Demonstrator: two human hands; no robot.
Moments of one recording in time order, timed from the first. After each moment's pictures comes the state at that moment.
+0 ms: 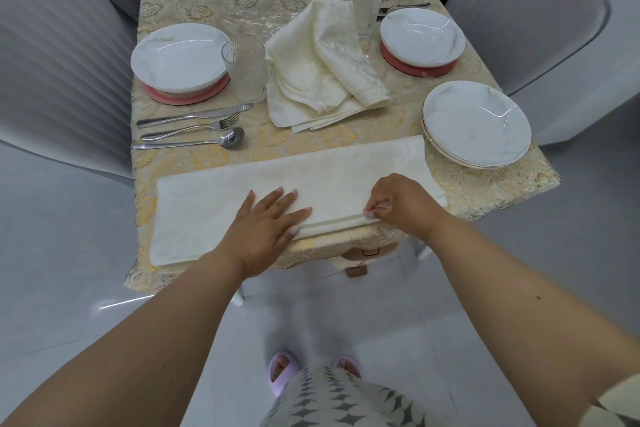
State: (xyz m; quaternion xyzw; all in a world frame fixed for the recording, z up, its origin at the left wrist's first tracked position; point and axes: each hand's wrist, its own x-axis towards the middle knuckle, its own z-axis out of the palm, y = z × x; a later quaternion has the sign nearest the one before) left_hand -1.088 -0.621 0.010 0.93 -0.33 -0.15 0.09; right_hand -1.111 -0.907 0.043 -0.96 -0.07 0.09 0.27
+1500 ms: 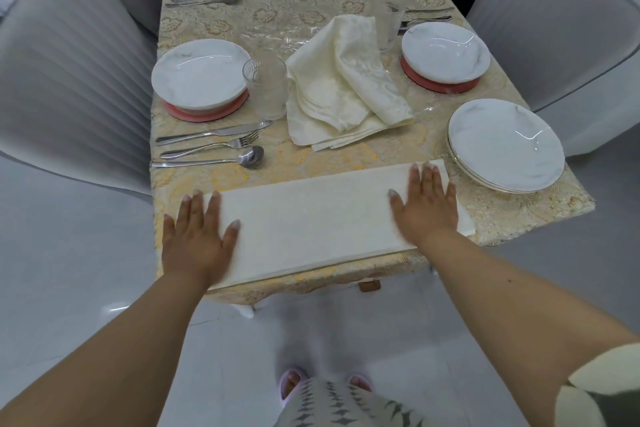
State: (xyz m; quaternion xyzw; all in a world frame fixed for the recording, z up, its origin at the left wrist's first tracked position) left_hand -1.056 -0.533 -0.004 0.99 -0.02 -0.10 0.06; right_hand -1.073 -0.900 0.007 -0.97 0.18 0.14 0.01
